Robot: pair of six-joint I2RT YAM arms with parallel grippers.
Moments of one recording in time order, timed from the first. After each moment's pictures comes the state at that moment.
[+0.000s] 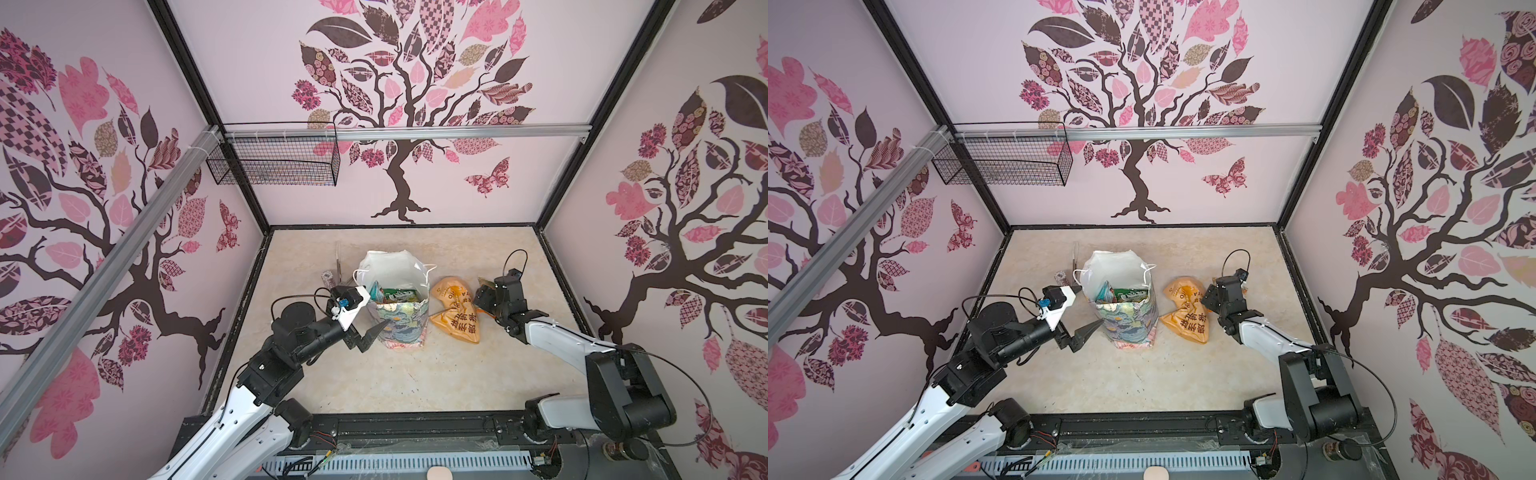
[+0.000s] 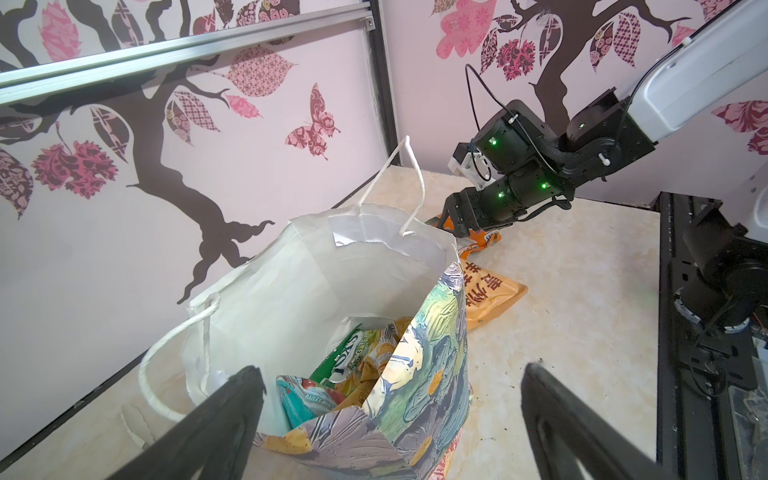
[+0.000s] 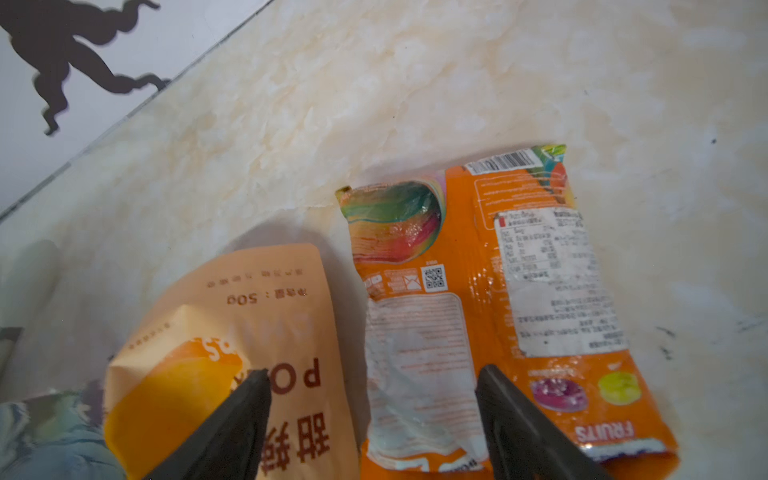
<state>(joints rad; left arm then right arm) -0.64 0.66 0.73 -0.25 0.24 0.23 0.23 1.34 0.61 0.04 0.17 0.67</state>
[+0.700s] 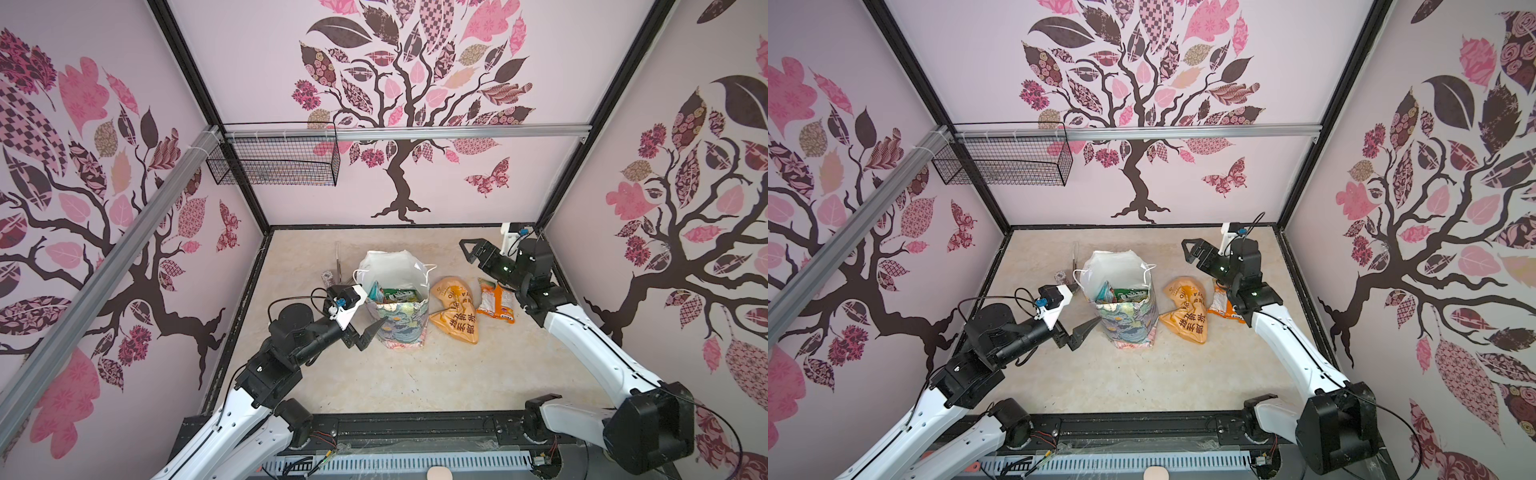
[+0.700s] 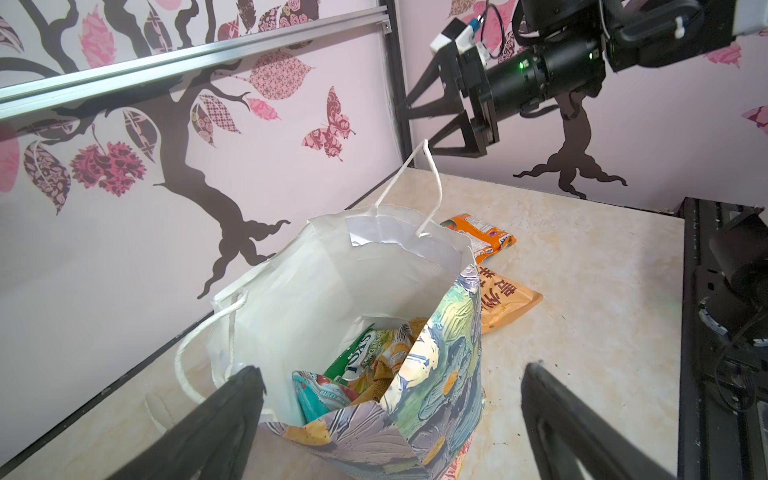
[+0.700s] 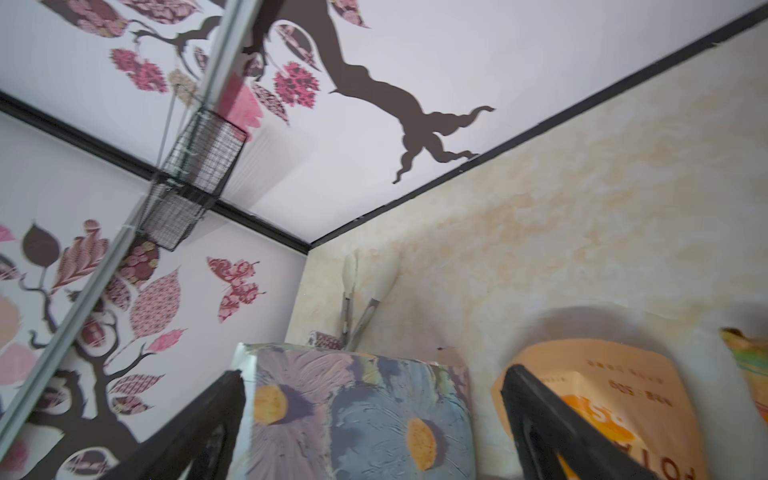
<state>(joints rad) -0.64 0.64 0.73 -0.25 0.20 0.23 0.25 1.22 1.01 -0.01 -0.34 0.77</state>
